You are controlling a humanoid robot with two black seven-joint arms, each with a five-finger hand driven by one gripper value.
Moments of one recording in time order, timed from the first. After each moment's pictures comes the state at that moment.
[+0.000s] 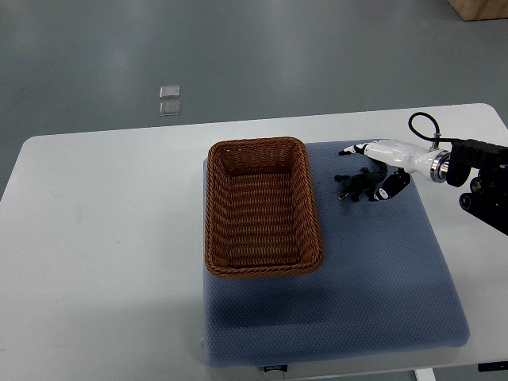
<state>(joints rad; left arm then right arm) 0.00 0.00 -0.12 -0.17 0.03 -0.01 0.10 0.87 -0.49 0.25 0.77 -1.52 0.01 0.39</state>
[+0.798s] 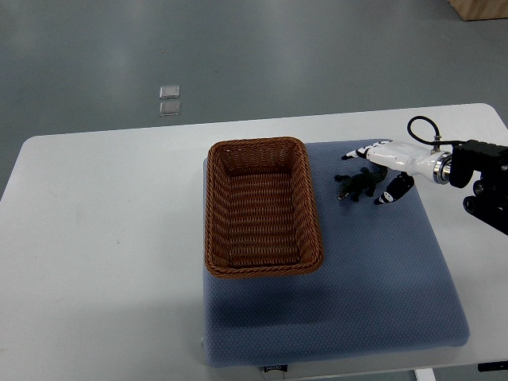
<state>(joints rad) 0.00 0.00 -0.12 -0.17 0.03 -0.01 0.10 0.89 -0.50 0.21 0.76 -1.59 -0.03 0.40</state>
